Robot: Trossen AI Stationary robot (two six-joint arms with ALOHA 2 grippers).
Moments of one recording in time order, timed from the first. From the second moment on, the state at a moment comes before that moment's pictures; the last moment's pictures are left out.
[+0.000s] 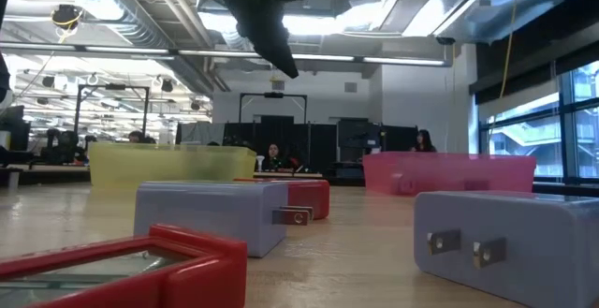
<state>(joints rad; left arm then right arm) 0.08 1.63 1.35 -0.66 -0.05 0.13 0.88 1.40 0.75 -0.49 -0.05 1.96</state>
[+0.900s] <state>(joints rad) 0.09 1.63 1.34 -0.55 -0.06 0.06 0.88 1.48 0.75 -0.55 -0.04 0.31</state>
